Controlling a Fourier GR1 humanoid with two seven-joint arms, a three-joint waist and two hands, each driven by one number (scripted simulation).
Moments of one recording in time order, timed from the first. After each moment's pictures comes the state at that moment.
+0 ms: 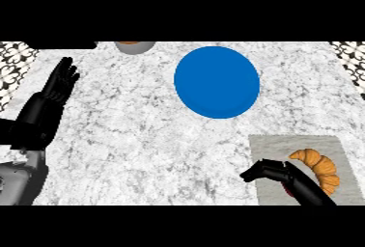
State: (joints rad) left arm -0.24 0.41 -0.07 -1.59 0.17 0.10 0.06; right arm 0.09 -0.48 0.39 -1.60 0.20 0.13 -0.49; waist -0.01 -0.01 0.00
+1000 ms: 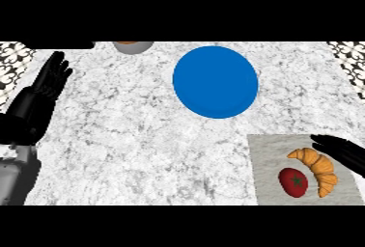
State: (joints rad) left arm -0.26 0.42 -0.01 -1.58 0.17 0.05 0.08; right arm 0.19 -0.88 0.10 -1.79 0.31 0.21 -0.40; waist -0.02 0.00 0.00
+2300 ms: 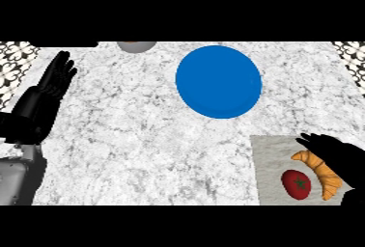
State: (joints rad) left arm -0.27 0.35 0.03 -1.59 0.11 -0.01 0.10; right arm 0.01 -0.76 0.25 -1.62 0.83 0.42 -0.02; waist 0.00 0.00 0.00
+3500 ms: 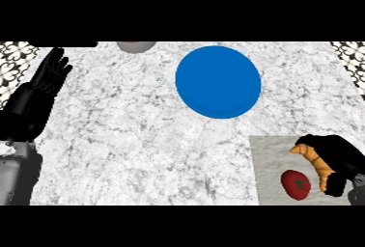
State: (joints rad) left arm -0.29 0.32 0.11 -1.59 0.08 -0.08 0.12; right arm -0.11 -0.56 0.14 -1.20 1.06 0.14 -0.22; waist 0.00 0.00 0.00
